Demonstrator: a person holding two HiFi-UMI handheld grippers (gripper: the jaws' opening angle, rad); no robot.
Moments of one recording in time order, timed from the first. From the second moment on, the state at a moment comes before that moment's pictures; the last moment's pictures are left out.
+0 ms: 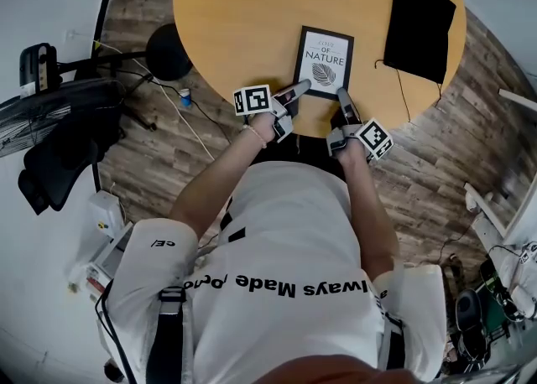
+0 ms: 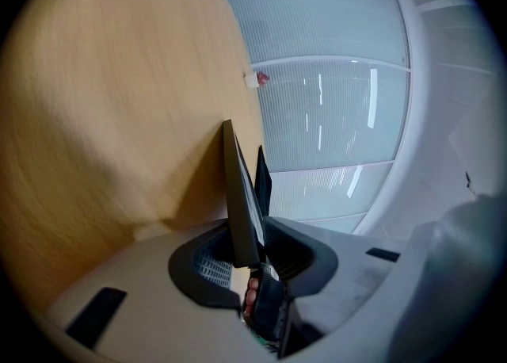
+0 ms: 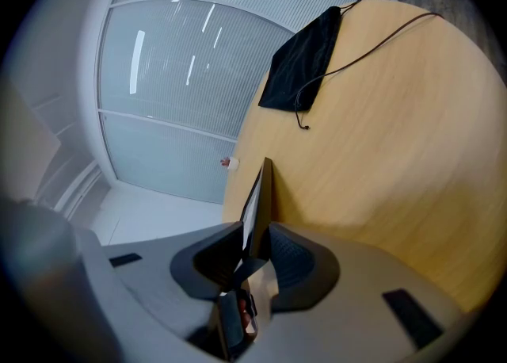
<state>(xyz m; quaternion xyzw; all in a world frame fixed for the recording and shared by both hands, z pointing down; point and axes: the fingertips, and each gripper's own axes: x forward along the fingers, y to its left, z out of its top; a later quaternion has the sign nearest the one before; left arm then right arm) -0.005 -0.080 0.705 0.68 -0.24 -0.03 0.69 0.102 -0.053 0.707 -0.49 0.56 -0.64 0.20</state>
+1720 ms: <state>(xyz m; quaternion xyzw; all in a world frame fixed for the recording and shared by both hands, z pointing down) -0.008 -0.071 0.737 0.73 -0.31 0.17 0.58 0.094 -0.047 0.736 -0.53 0.62 -0.58 -0.01</state>
